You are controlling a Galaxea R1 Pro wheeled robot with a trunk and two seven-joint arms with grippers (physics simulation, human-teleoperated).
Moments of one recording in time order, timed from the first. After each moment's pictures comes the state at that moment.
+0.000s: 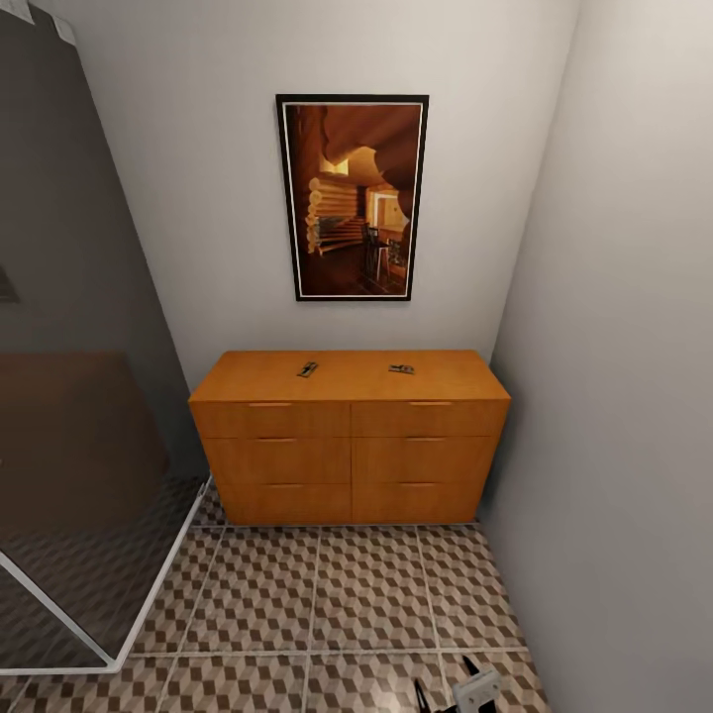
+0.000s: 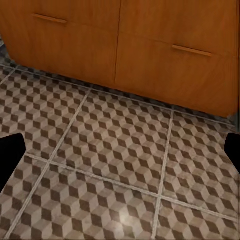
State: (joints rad) left arm -0.17 0.04 -0.27 0.07 0.16 -0.84 0.25; right arm -0.36 0.06 0.11 -0.02 0.28 -0.86 -0.11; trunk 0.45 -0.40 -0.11
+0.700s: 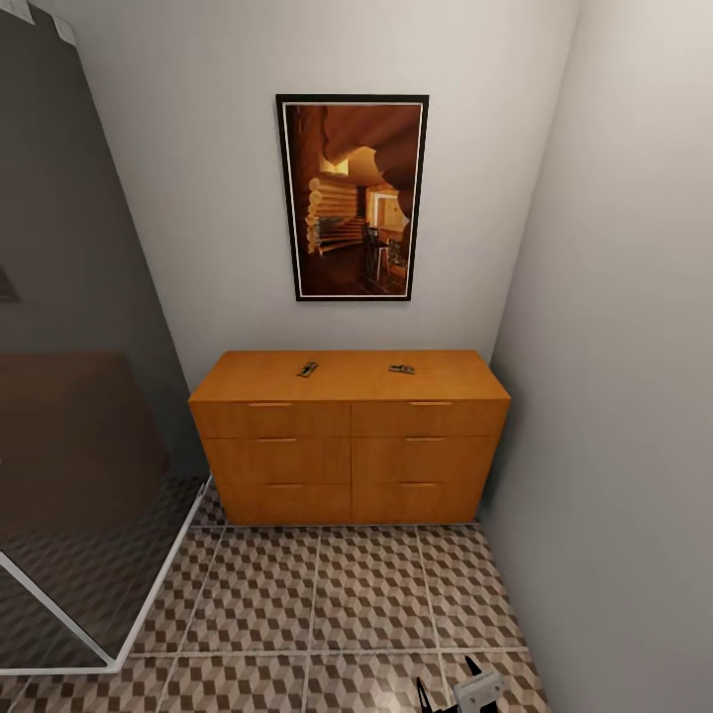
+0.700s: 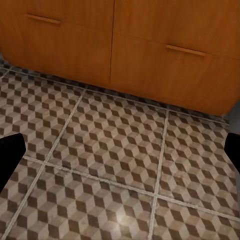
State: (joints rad) left arm -0.12 0.04 -0.27 0.07 0.16 -0.84 0.25; right arm -0.36 0.06 0.11 -0.02 0.28 -0.87 -0.13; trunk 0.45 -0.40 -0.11
